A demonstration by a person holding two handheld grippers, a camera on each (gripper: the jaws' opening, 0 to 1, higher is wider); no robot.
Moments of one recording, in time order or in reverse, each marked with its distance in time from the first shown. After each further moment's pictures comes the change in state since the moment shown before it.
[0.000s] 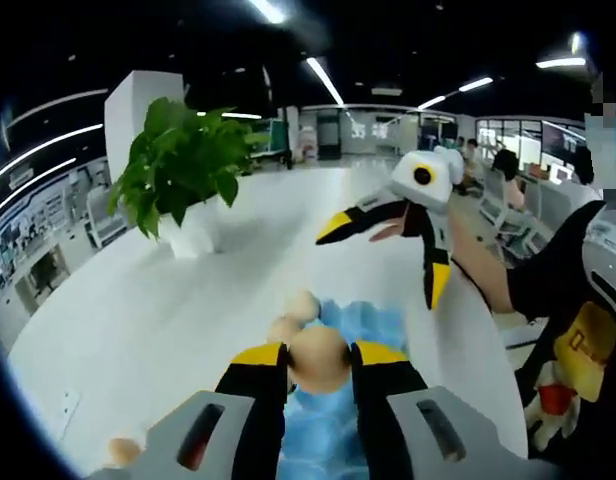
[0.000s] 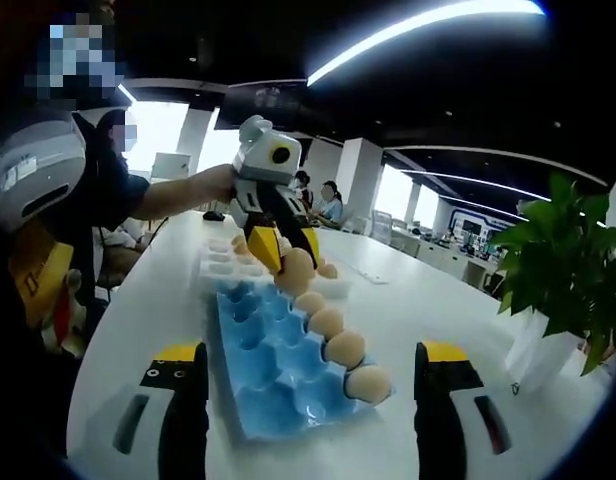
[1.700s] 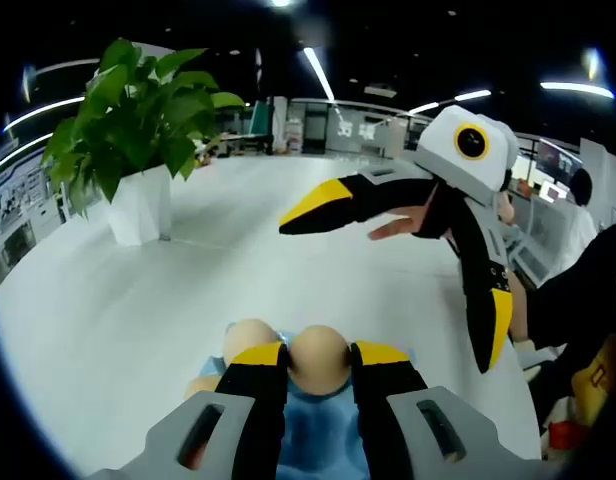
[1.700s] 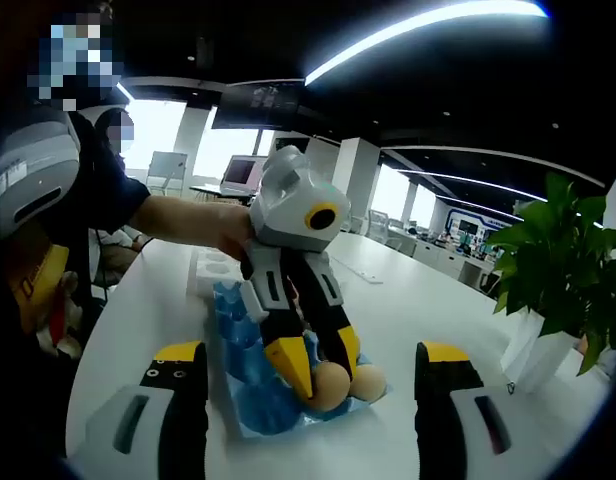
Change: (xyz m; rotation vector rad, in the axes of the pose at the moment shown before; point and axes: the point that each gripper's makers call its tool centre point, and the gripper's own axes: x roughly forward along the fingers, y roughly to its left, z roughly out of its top) left arm 0.110 -0.019 -0.004 -0.075 0.035 -0.106; right arm -0.002 -0.007 0.002 -0.002 0.008 -0.018
